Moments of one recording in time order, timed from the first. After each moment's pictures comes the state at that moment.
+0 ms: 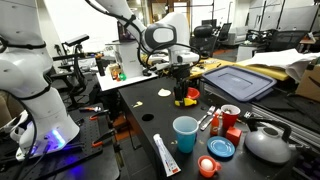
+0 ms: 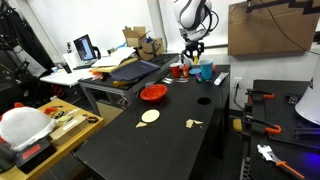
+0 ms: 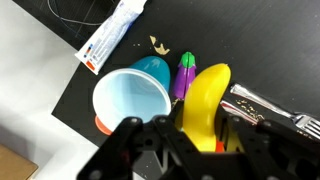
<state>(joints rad) -0.20 0.26 -0.21 -2.16 -0.27 2.43 0.70</state>
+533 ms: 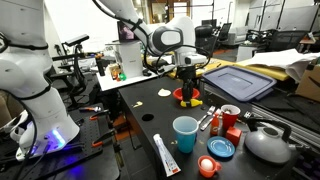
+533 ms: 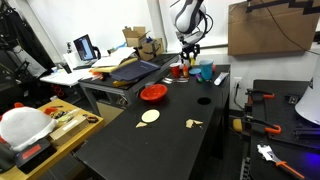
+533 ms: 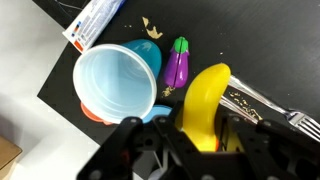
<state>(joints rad) -0.18 0.35 -0.23 -2.07 -0.27 2.43 0.65</state>
